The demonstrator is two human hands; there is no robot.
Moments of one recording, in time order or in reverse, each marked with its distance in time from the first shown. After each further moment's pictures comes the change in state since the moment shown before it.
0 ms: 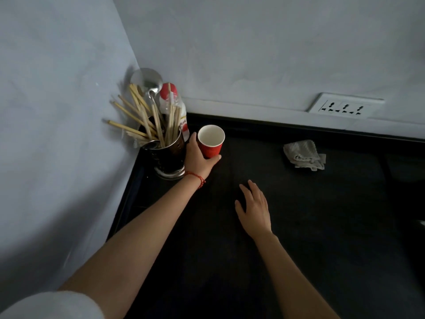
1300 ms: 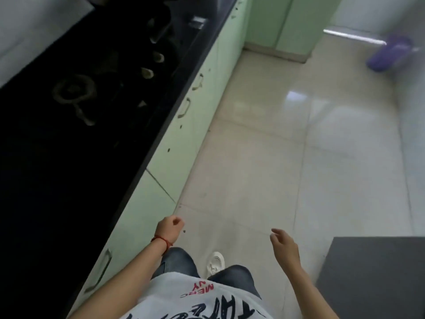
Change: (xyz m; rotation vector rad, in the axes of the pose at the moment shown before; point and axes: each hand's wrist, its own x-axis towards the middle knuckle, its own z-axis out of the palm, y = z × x) left_hand -0.536 -0.025 0.302 0.805 -1.242 0.455; right_hand -0.672 0.260 0.044 0.925 0.765 1.633
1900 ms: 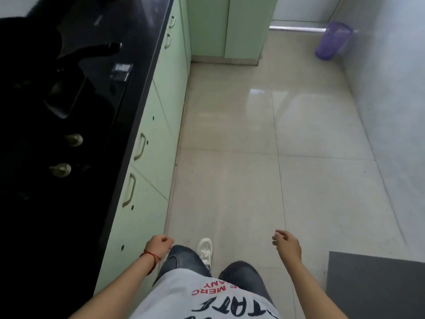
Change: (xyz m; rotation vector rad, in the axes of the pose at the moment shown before) left_hand 0.226 0.187 -0.013 0.115 -0.233 -0.114; right_hand 0.219 -0.110 -0.067 0.368 0.178 0.325
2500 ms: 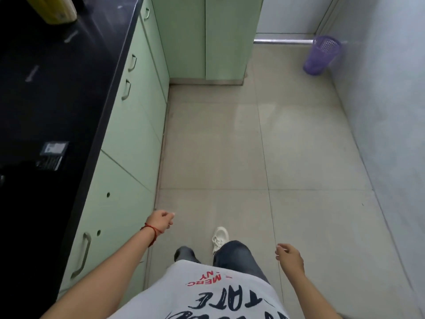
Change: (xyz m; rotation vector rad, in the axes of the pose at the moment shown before) left_hand 0.187 0.356 -0.039 -0.015 -0.009 0.119; right_hand 0.231 -0.188 -0.039 -0.037 0.005 0.091
